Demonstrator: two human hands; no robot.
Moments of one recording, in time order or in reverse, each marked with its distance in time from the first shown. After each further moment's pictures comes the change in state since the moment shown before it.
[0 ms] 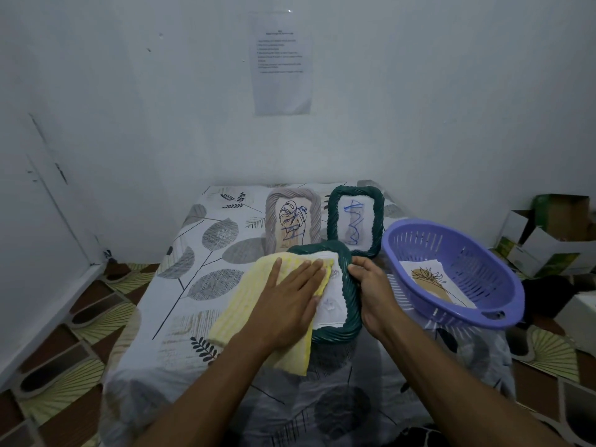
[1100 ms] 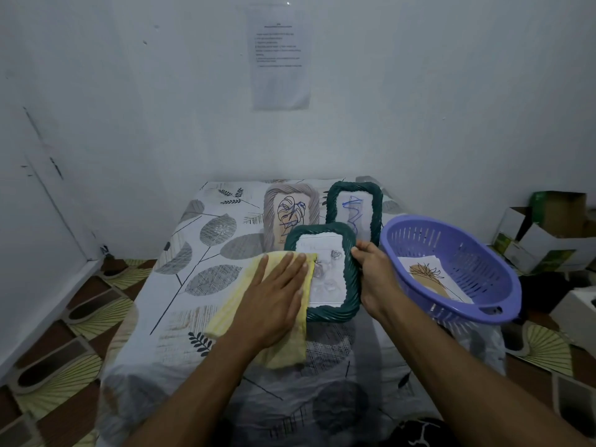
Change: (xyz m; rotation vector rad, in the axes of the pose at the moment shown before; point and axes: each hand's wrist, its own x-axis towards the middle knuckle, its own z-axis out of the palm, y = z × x) left_hand -0.015 -0.011 -0.008 0.024 0.022 -0.060; right_hand 0.006 -0.020 0.008 0.046 0.052 0.000
